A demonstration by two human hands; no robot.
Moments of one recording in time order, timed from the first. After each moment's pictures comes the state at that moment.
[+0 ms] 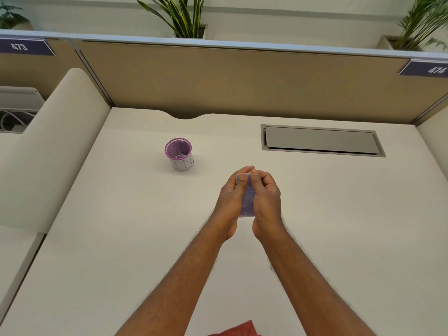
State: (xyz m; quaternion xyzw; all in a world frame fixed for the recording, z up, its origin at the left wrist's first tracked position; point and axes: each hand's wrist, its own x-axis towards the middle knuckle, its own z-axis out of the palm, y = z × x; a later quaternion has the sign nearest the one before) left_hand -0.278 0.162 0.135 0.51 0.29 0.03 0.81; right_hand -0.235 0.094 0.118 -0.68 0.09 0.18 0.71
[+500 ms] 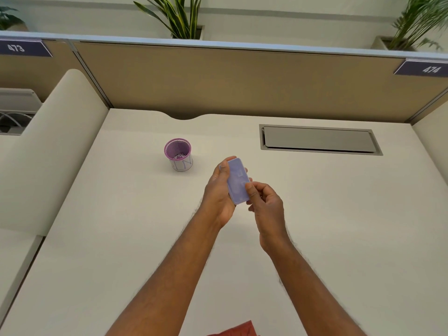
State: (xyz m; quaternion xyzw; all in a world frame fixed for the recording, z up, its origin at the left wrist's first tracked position) left_hand -0.270 0.192 0.130 0.32 0.34 0.06 0.88; right_hand -0.255 0.070 0.112 -0.69 0.01 0.19 0.70
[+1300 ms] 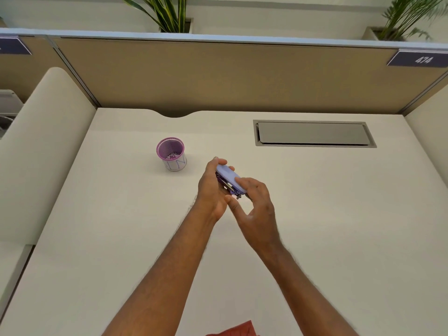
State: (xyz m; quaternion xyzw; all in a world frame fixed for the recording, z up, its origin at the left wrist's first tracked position) left_hand -0.254 0.207 0.116 0.36 0.37 0.07 0.85; right_hand -0.266 0.068 0.100 -0.81 -0.22 0.03 0.54
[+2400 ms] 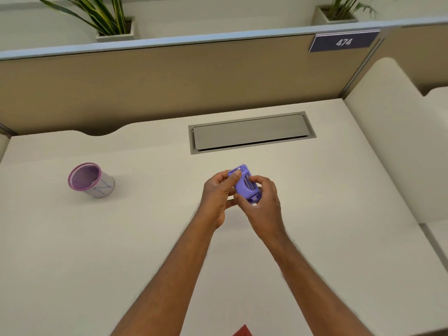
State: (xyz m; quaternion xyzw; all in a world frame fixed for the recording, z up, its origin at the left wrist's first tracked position) left_hand -0.128 0.033 0.091 0.53 0.30 -0.03 0.79; right_hand -0.126 -0.099 0.088 -0.81 -0.03 0.09 0.58
